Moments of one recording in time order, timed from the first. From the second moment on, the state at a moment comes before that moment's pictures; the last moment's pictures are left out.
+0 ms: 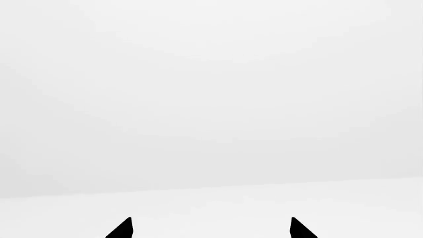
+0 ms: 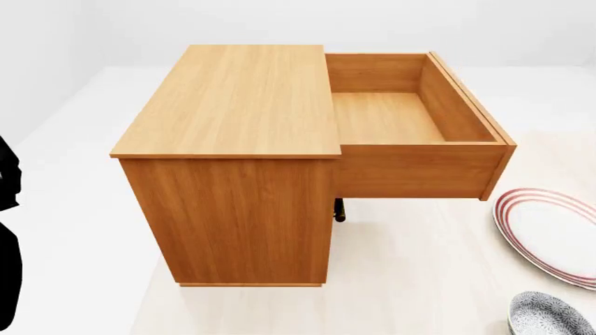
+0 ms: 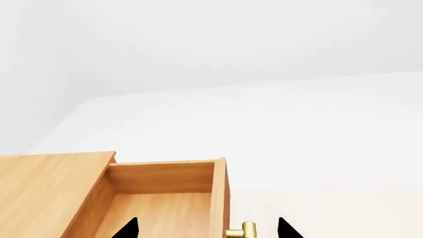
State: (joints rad) left arm -1.41 -0.50 -0.11 -1.31 0.00 -0.12 -0.96; right arm 1.93 0.46 -0.20 0.88 0.06 1.28 -0.54
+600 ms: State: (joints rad) left arm -1.41 -0.50 -0.11 -1.31 0.00 -0.12 -0.96; right arm 1.14 1.22 0.02 0.00 1.48 1.47 0.33
